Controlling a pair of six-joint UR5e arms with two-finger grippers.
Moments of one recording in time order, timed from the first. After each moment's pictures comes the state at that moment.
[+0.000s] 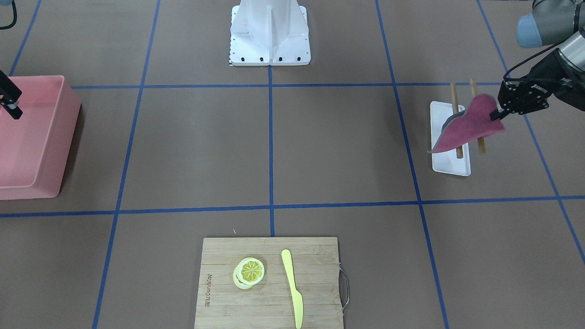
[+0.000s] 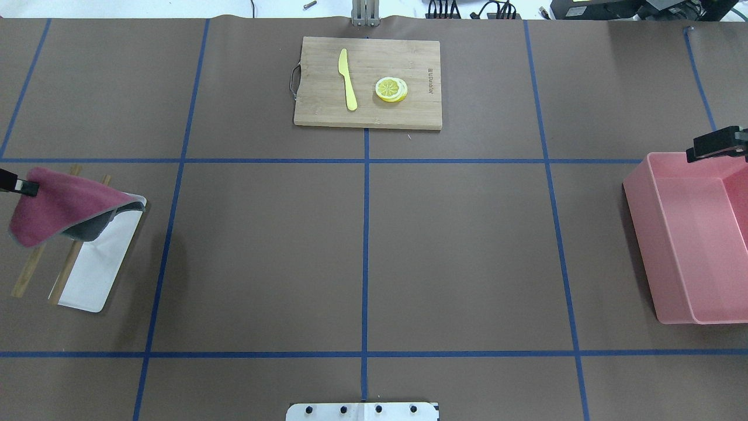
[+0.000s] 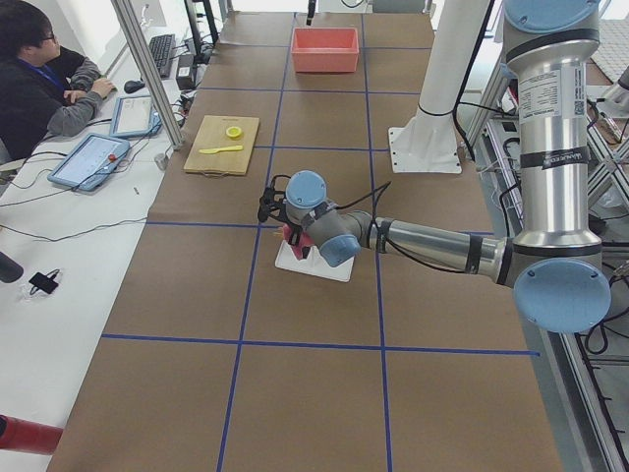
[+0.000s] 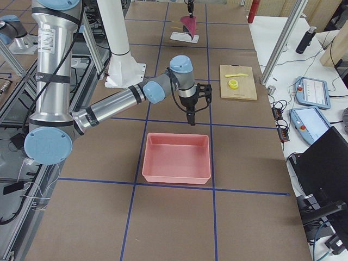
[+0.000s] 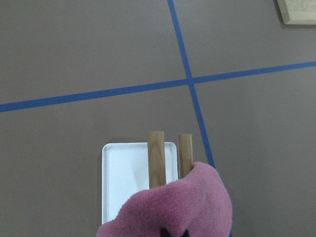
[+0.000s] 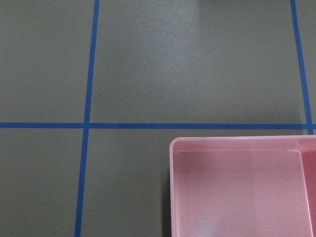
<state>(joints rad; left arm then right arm) -1.17 -1.46 -1.82 -2.35 -2.45 -0.79 1.15 -1.64 2.14 -1.44 2.12 0.68</state>
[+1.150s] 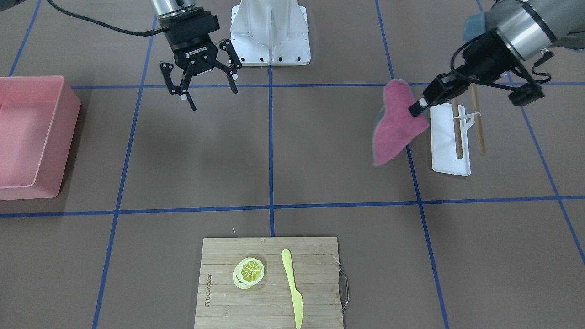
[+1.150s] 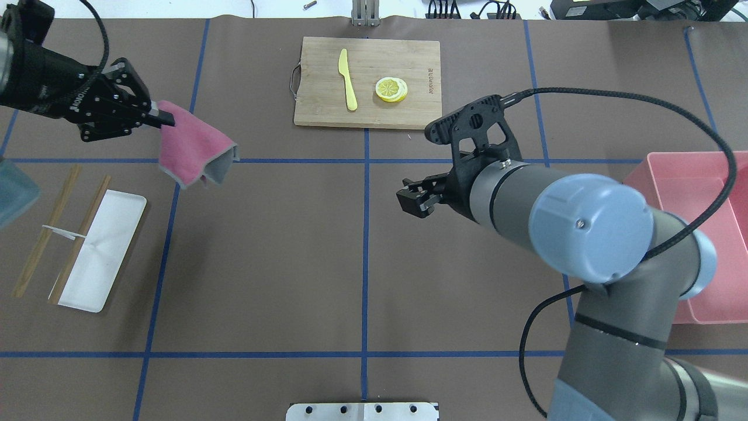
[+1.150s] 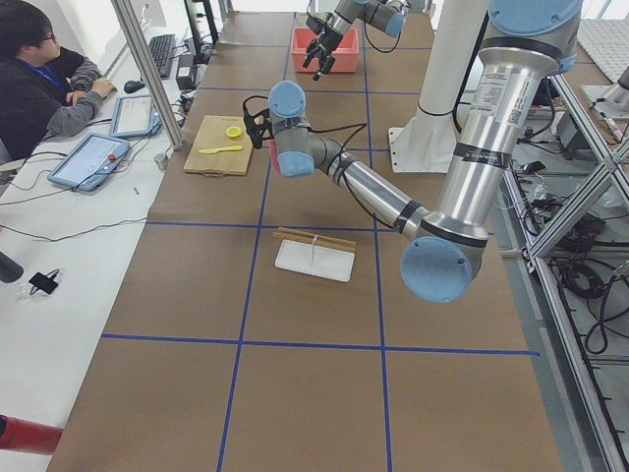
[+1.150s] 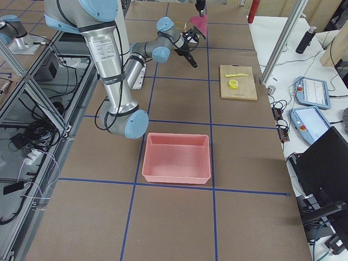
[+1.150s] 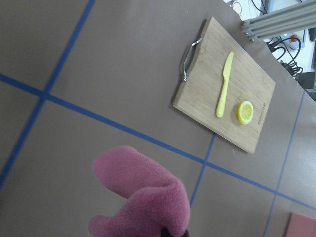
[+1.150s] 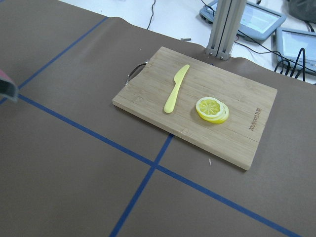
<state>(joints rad) -1.02 -1.89 -1.87 -2.35 -2.43 -1.85 0.41 -1.10 2.14 -1.43 1.33 0.78</state>
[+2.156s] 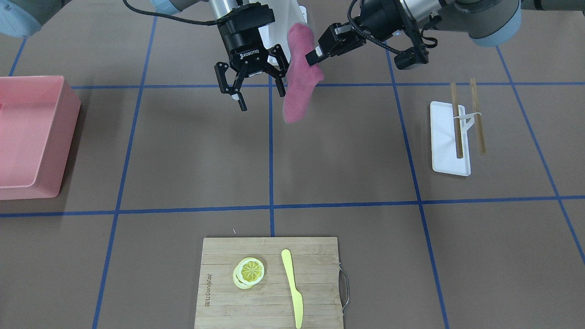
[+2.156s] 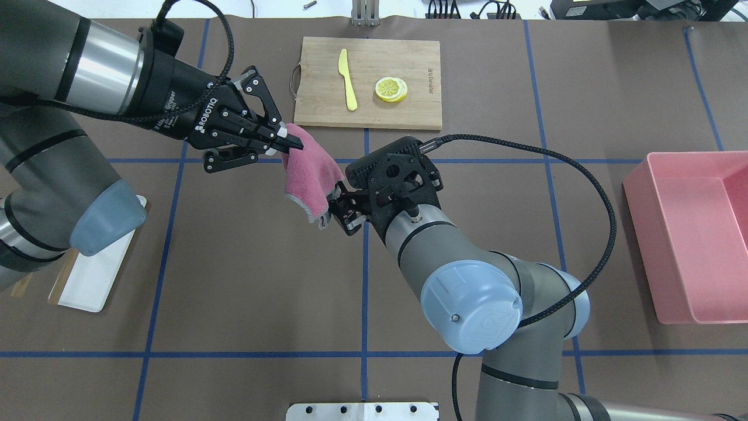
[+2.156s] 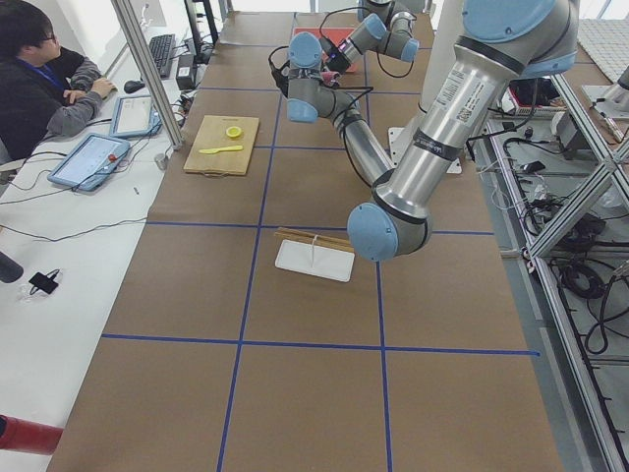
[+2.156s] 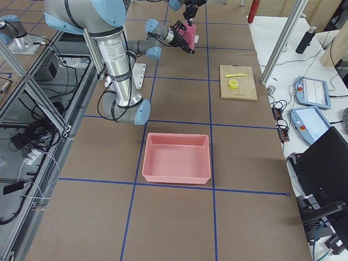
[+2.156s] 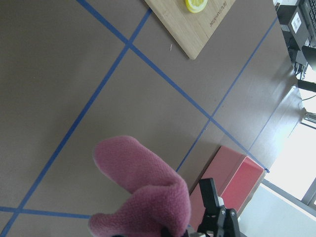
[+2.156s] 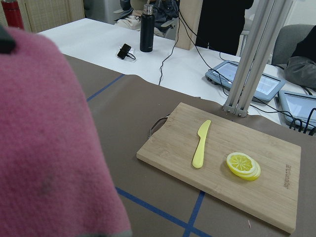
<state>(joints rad) -0.86 -2.11 -1.90 -2.35 -2.40 -2.20 0.27 -1.00 1.94 -1.23 1.00 0.76</state>
